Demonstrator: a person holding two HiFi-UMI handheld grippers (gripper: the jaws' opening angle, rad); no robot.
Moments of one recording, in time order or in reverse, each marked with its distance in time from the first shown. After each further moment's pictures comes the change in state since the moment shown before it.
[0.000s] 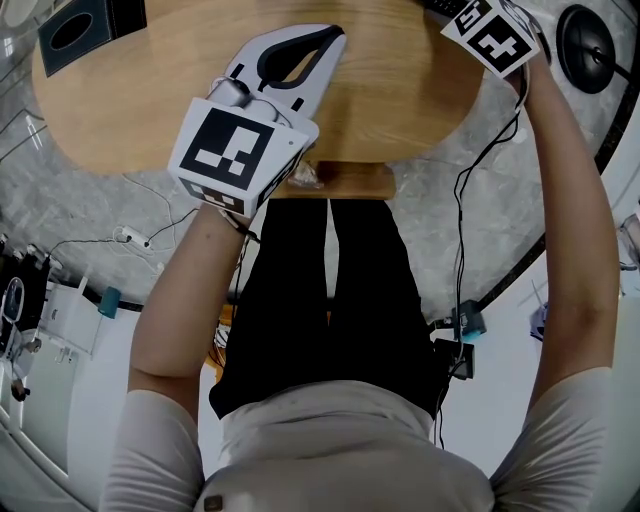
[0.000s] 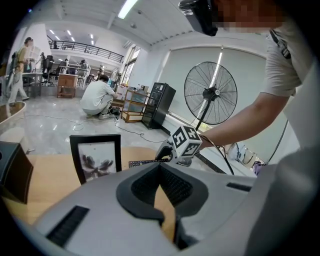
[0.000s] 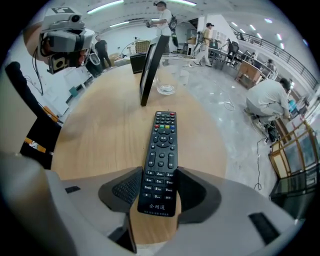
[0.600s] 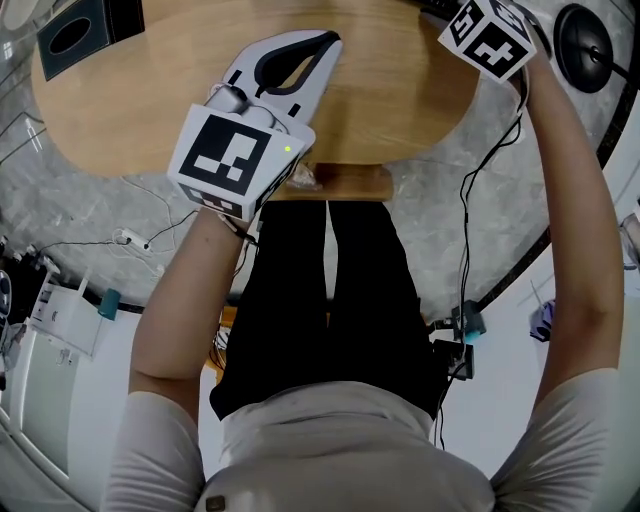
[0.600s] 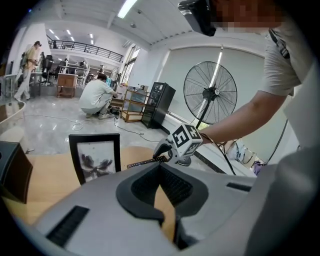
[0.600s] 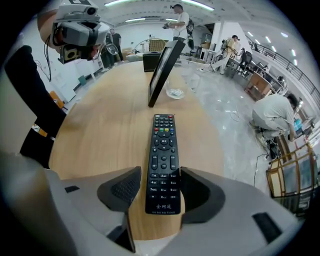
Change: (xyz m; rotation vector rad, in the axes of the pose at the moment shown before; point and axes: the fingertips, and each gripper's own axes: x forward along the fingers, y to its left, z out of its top) left arm 0.001 -0.003 0.001 0.001 0.006 -0.003; right arm -0.008 0.000 0.007 -0.133 -0.002 -0.003
